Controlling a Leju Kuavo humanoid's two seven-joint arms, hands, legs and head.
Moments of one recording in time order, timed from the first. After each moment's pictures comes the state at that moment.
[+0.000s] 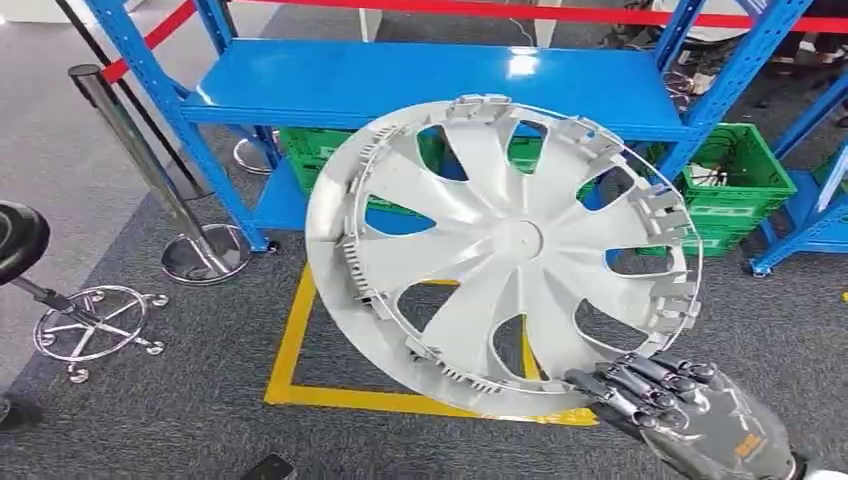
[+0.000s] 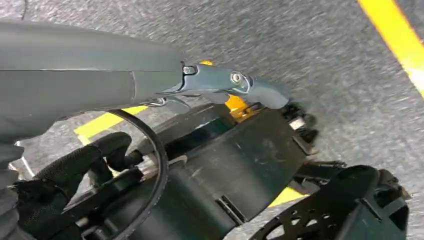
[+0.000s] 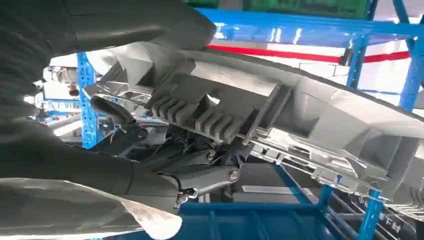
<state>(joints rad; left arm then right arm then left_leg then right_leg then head) 0.20 0.48 -0.93 -1.29 0.46 0.26 0.20 0.13 -0.85 0.58 -2.19 1.33 -0.36 0.02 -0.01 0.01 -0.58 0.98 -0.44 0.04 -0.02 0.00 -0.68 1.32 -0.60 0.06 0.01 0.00</state>
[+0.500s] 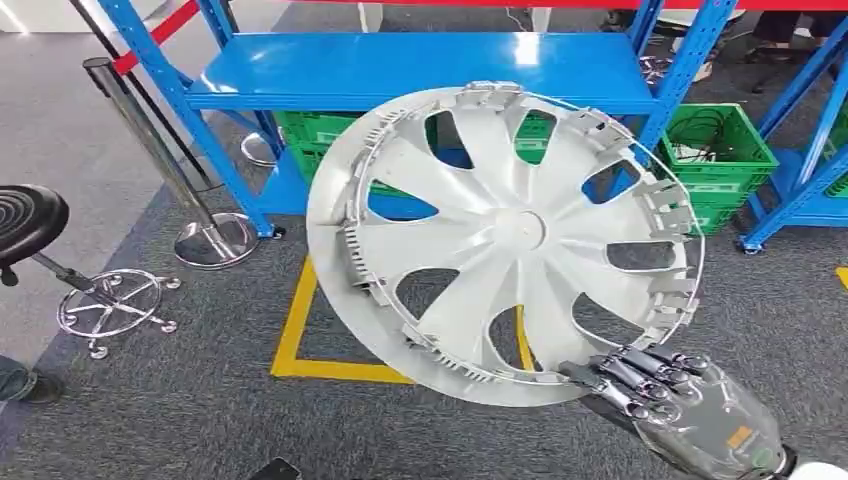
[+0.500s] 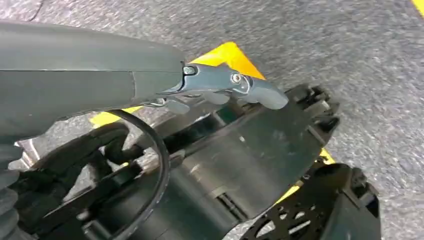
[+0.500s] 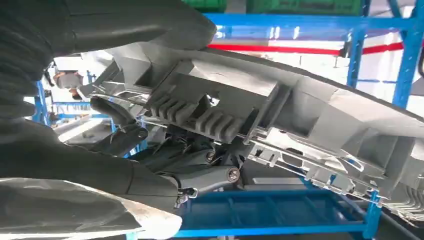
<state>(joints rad) 0.18 0.49 -0.97 -1.29 0.46 0.28 0.19 0.09 -0.81 0.60 -2.18 1.33 -0.34 0.02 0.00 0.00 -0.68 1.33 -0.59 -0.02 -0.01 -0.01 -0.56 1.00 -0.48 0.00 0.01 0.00</state>
